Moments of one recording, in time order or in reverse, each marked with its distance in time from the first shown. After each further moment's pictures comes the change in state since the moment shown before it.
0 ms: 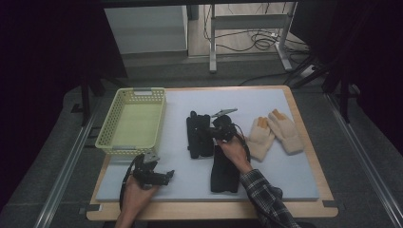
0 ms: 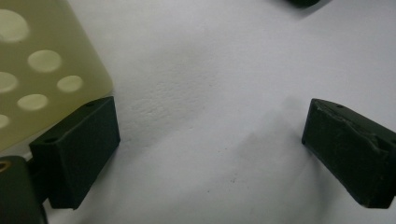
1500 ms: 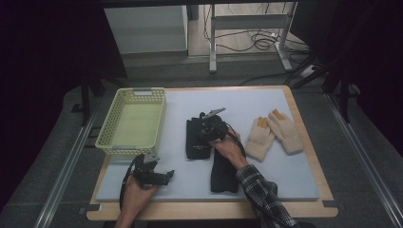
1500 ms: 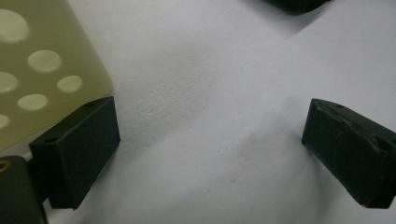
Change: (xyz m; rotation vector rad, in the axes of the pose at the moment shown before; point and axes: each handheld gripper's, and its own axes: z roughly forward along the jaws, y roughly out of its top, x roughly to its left) left arm 0.000 0.000 0.000 0.000 0.000 0.001; right arm 0.004 0.006 0.035 0.060 0.039 -0.122
